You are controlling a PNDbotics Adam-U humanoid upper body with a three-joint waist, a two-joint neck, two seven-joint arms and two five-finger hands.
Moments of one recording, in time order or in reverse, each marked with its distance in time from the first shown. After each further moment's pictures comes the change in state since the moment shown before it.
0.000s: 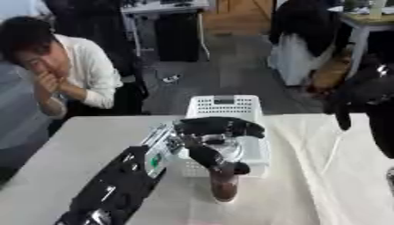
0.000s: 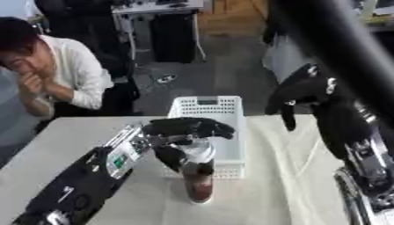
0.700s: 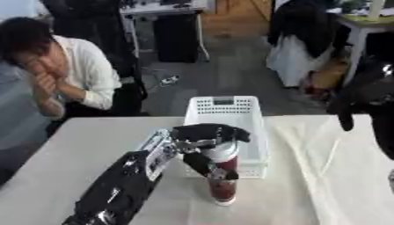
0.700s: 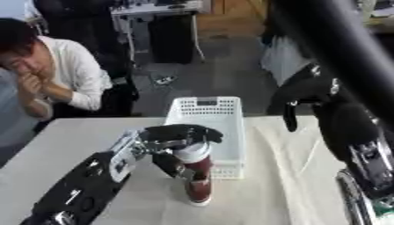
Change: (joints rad) left arm 0.009 -0.027 0.113 0.182 -0.088 -0.004 0.017; right arm -0.021 0.022 0.002 0.000 -0.003 0.002 0.003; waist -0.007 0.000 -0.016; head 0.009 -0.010
